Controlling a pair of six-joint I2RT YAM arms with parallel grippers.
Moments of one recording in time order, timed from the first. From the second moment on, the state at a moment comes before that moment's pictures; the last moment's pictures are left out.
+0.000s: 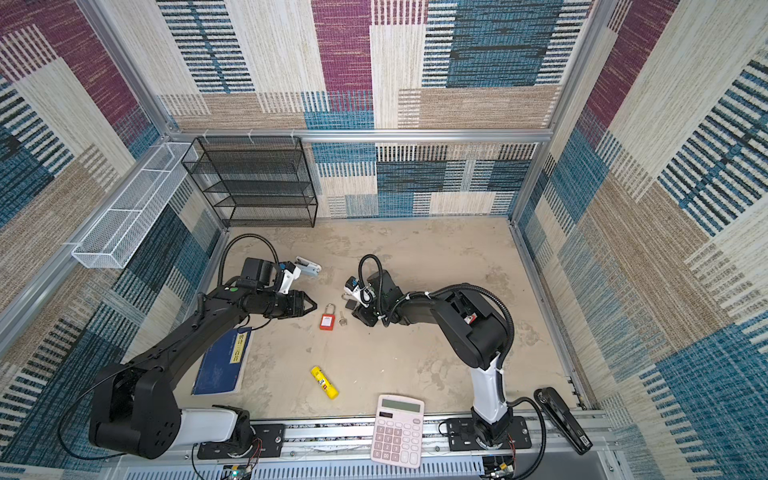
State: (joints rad) left arm -0.21 1.36 0.94 -0.62 0.48 -0.24; right arm 0.67 1.97 1.06 0.11 -0.28 -0.22
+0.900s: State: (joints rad) left arm -0.21 1.36 0.96 -0.63 0.49 -0.25; right arm 0.67 2.05 1.16 0.10 -0.31 -0.31
